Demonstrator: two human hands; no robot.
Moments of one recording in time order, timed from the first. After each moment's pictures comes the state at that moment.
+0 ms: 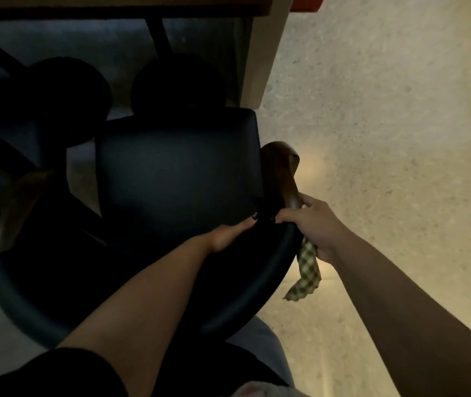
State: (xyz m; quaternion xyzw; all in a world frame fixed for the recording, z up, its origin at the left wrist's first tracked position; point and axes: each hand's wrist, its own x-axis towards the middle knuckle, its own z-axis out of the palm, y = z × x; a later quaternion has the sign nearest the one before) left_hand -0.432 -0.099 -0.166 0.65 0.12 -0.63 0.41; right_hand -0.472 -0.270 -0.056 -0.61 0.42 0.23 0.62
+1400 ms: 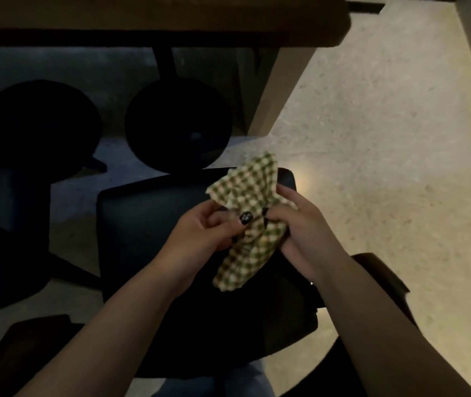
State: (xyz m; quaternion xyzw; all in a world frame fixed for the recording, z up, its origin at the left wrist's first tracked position) left_hand -0.281 -0.019 -0.149 0.57 0.13 -0.42 0.70; right_hand -0.317 -0.178 -0.143 -0.46 0.37 0.12 0.80
